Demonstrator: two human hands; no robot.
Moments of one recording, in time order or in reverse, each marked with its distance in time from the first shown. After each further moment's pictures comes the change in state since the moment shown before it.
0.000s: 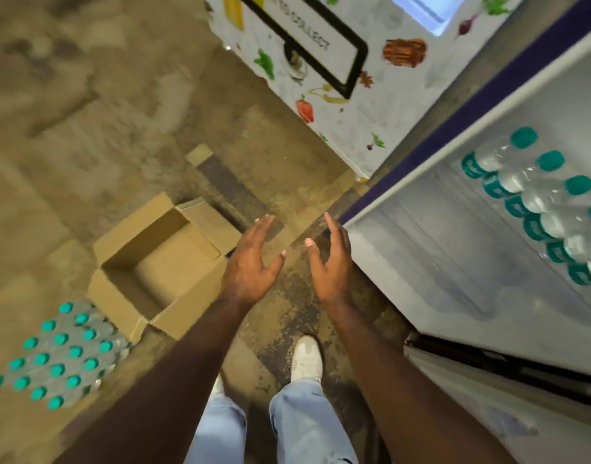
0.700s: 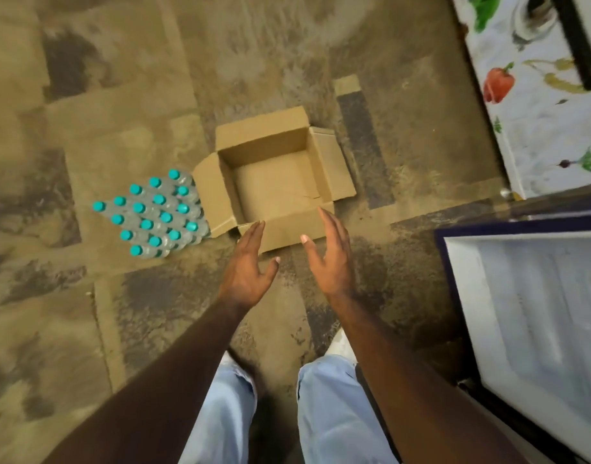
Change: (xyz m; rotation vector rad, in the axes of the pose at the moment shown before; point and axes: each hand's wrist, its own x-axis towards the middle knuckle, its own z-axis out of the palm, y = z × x) left_hand -0.168 -0.207 -0.022 -0.008 0.253 -0.521; right_hand -0.112 0.000 0.187 -0.116 -0.632 -0.240
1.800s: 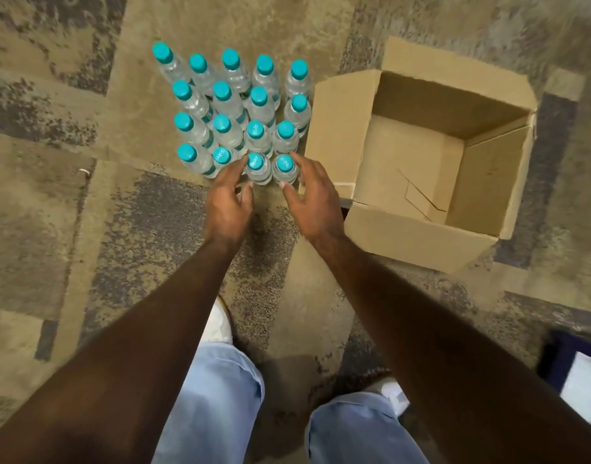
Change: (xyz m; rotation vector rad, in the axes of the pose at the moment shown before) left_hand 0.073 -0.325 0.032 -0.392 0.594 -0.353; right_hand 0.071 0.024 0.342 -0.221 -0.529 -0.251
